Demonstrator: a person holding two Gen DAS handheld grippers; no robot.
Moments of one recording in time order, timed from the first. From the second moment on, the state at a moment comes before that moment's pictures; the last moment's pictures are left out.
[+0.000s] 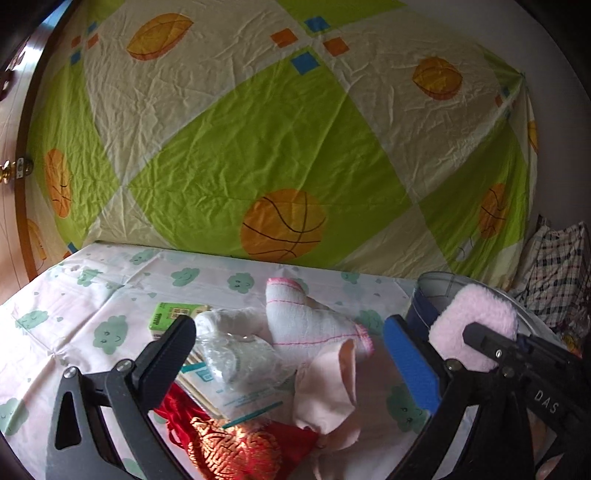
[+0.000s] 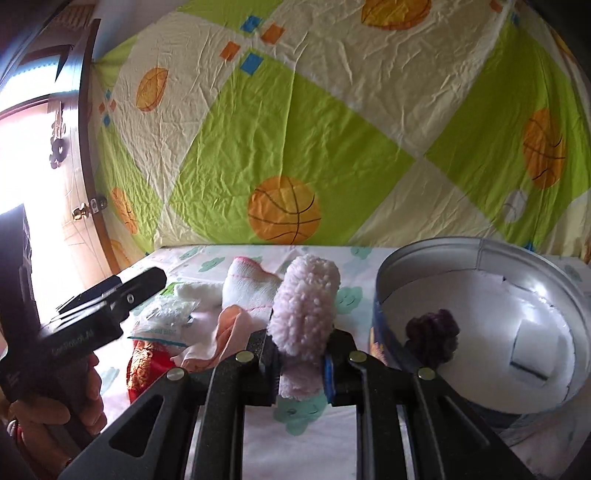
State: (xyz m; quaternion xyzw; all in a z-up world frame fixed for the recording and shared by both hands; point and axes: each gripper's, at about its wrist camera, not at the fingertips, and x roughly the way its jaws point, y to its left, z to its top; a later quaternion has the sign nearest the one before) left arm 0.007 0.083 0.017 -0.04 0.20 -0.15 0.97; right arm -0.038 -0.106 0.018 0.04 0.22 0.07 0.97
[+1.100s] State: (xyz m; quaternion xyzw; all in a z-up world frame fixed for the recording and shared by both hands) left arm 0.068 0.034 -0.034 0.01 0.40 -0.14 0.90; right arm -0.039 -0.124 0.027 0.06 0.20 0.05 0.98
